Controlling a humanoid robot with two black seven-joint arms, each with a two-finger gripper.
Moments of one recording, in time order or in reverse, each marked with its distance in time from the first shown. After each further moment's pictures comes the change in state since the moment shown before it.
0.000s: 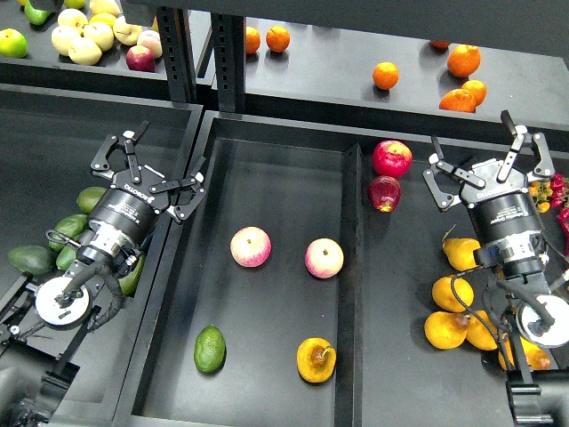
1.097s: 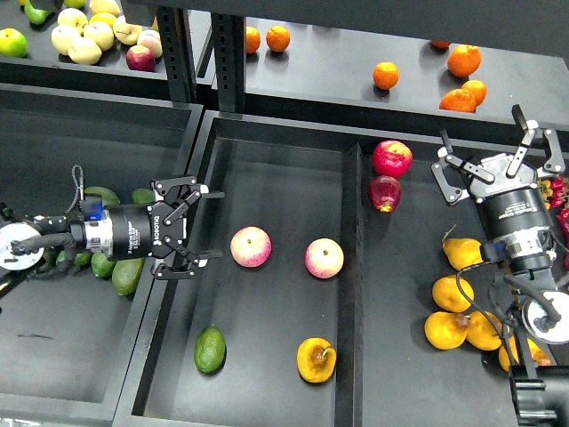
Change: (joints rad) left arm -0.438 0.616 0.715 0.183 -0.081 -0.214 0.398; right arm 0.015 0.000 0.038 -0.002 0.000 -0.002 0.000
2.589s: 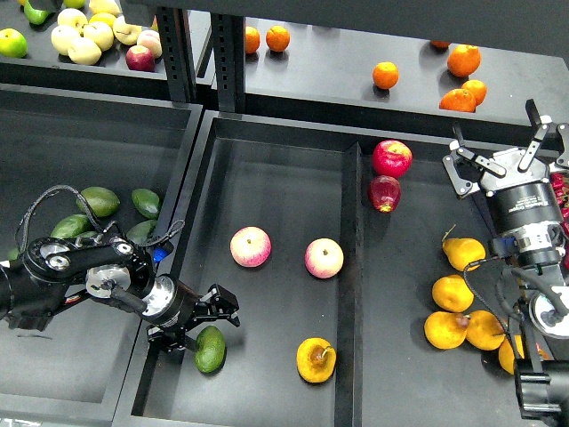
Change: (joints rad) left arm -0.200 -0.311 0.552 0.308 0.423 0.000 0.000; right arm 0.017 0.000 0.021 -0.012 0.000 -0.008 0.000
